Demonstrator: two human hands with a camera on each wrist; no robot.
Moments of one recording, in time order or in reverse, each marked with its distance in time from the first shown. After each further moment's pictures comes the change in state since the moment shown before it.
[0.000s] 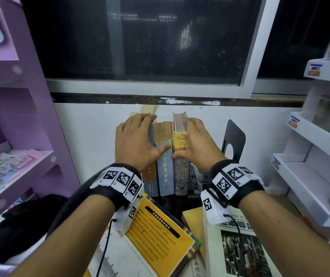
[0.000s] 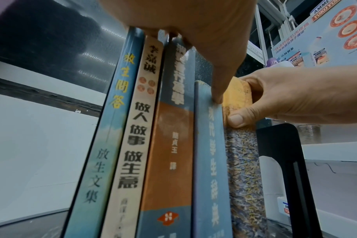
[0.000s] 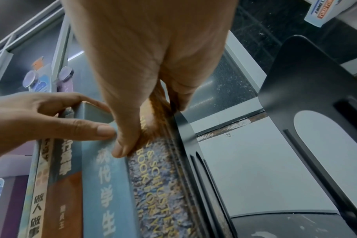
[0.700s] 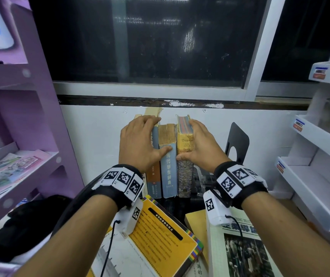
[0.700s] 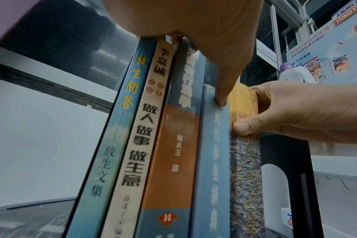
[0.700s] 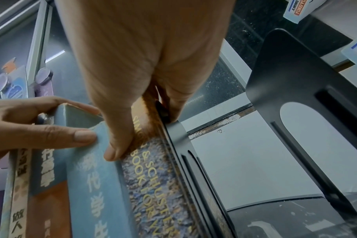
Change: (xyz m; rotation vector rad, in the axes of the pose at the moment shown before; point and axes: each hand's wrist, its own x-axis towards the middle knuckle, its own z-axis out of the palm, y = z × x) left_hand 0.001 -0.003 -0.003 -0.070 -0.033 -0.006; right_hand 0.004 0.009 0.002 0.070 -0.018 0.048
